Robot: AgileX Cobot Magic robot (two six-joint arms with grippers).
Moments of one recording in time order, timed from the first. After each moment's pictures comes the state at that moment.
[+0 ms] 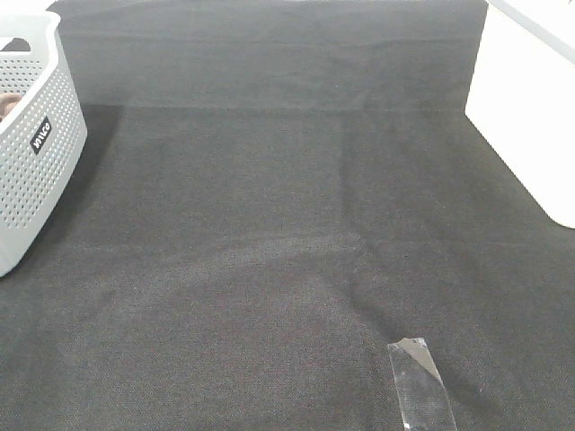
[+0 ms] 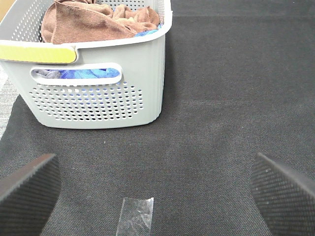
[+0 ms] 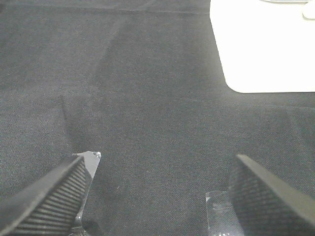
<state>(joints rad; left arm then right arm) 0.01 0.00 -0.50 0.00 1.04 0.00 0.05 0.00 -0.50 0.05 1.06 -0.04</state>
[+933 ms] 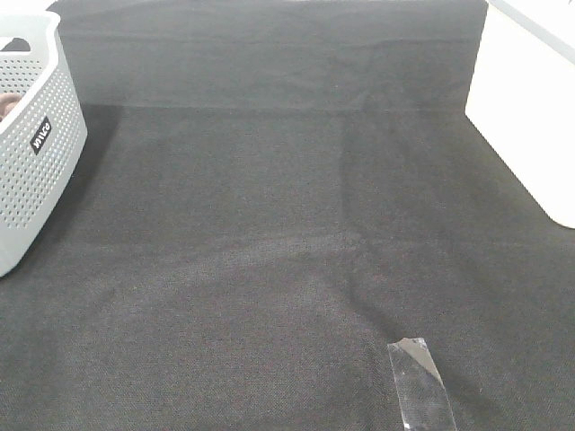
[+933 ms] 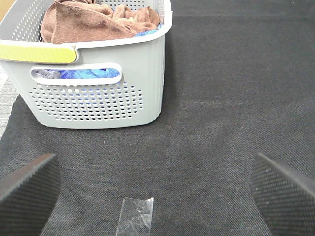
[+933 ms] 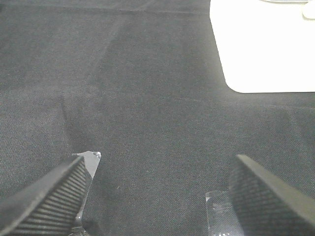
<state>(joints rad) 0.01 0.00 -0.50 0.00 1.04 0.00 0.05 0.00 -0.50 0.05 1.06 -0.04</state>
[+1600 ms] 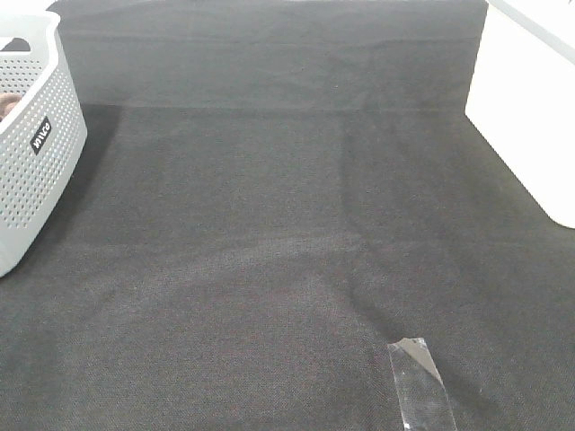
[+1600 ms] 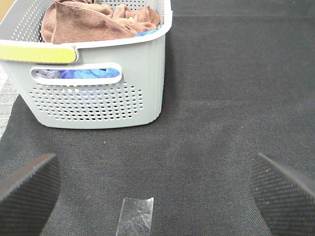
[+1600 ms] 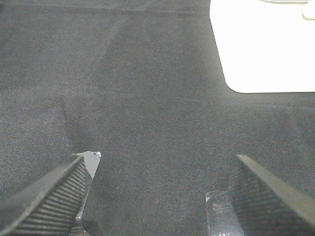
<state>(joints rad) 0.01 0.00 -0.50 0.00 1.04 0.00 0.05 0.00 -0.50 0.05 1.06 -0.04</state>
